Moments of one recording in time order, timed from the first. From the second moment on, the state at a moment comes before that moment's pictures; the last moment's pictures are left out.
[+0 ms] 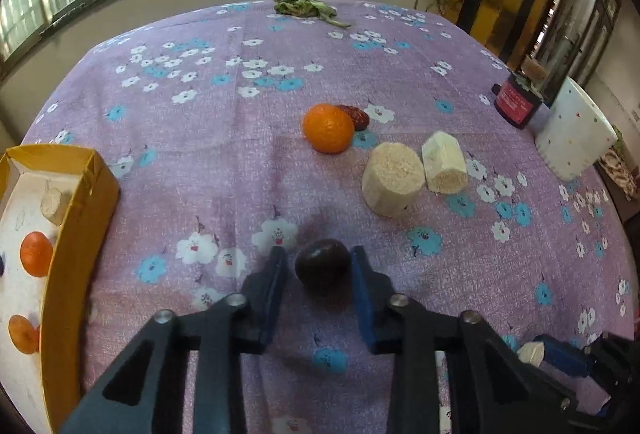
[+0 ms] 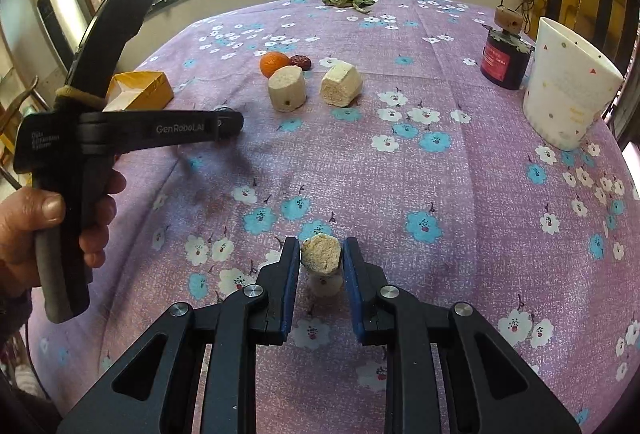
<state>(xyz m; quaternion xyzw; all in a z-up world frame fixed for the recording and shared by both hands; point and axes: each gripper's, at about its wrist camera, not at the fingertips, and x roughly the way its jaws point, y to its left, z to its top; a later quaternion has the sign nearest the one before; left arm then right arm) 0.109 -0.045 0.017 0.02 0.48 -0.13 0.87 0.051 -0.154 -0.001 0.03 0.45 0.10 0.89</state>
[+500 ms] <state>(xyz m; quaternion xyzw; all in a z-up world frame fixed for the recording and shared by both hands) 0.054 -0.011 0.027 0.01 0.48 -0.13 0.87 0.037 -0.150 0.013 0.02 0.44 0.08 0.90</state>
